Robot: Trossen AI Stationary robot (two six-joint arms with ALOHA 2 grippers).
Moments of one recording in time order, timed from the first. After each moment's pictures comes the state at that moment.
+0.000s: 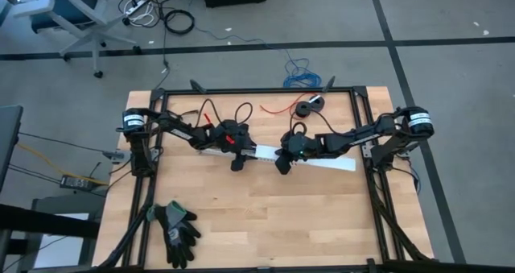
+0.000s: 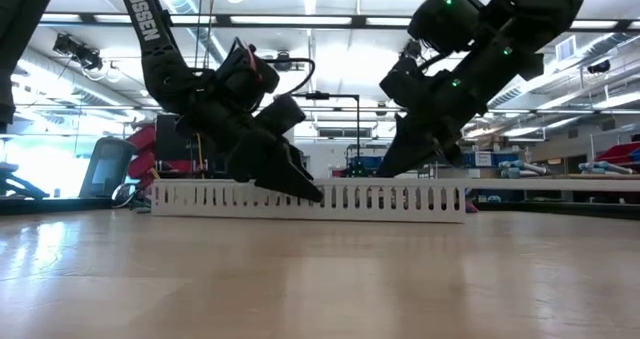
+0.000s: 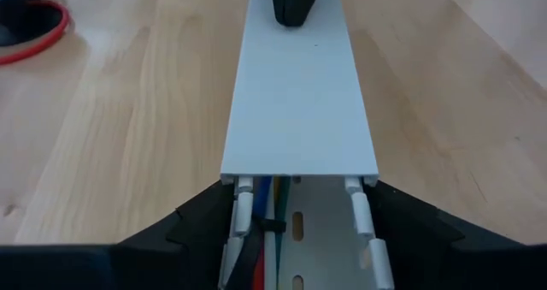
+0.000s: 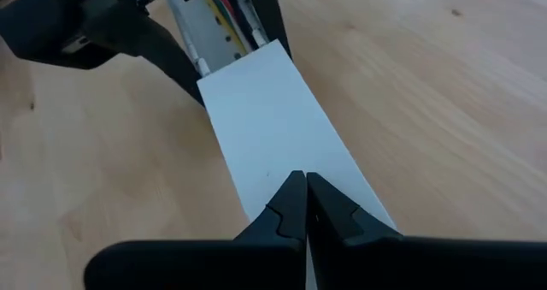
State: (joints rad) left arm 0.26 1.84 0.71 0.58 0.30 0.25; right arm -0.01 1.57 0.70 0.16 0.21 0.58
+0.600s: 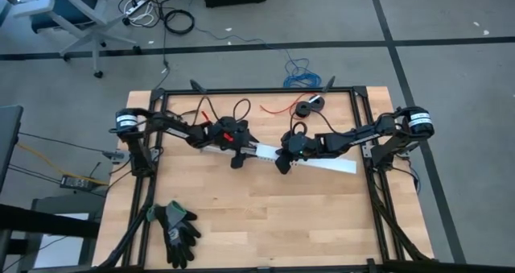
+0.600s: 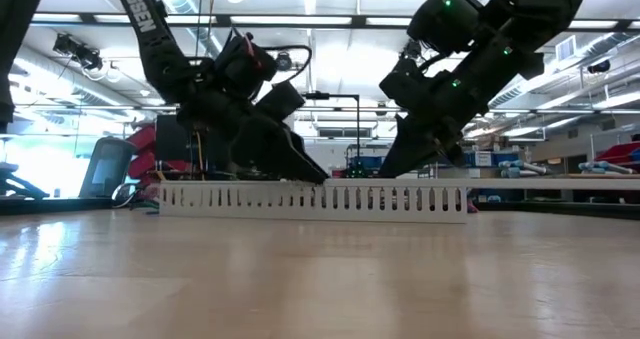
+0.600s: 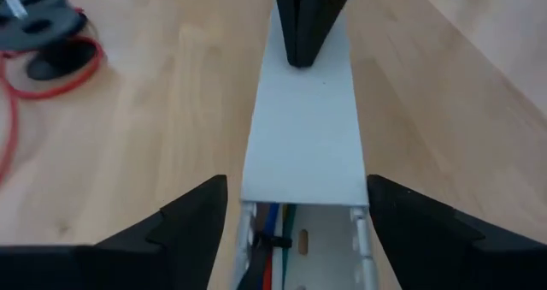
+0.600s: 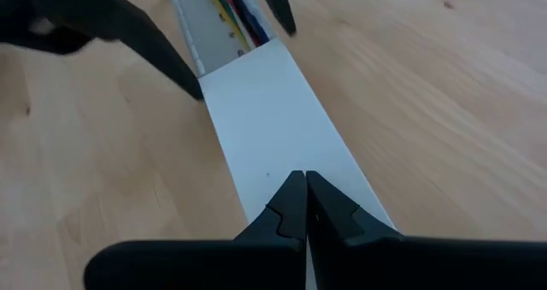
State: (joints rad) left arm 0.27 1.78 0.71 0.55 0.28 0.26; right arm -0.01 1.57 0.70 0.13 0.22 0.61
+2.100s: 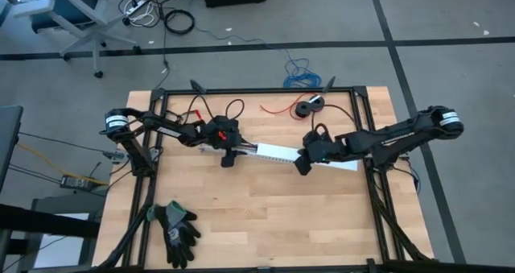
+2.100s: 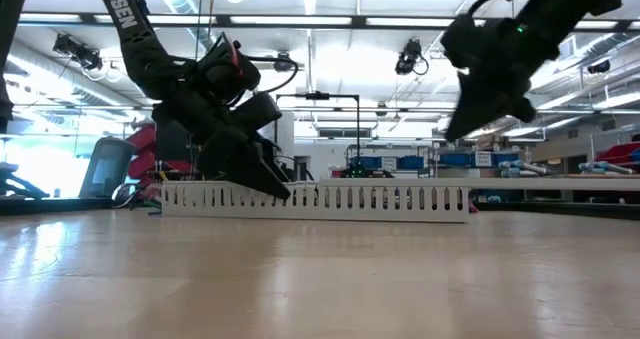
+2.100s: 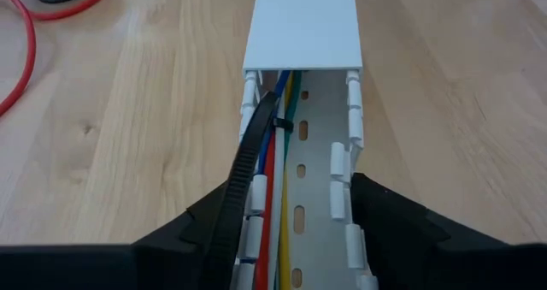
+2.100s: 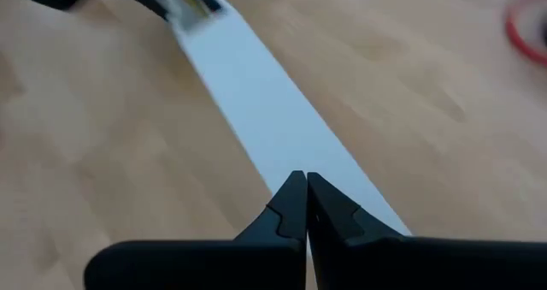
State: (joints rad) left arm 0.32 1.69 0.62 0.41 0.26 0.32; right arm 0.14 1.22 0.70 -0.37 0.39 0.82
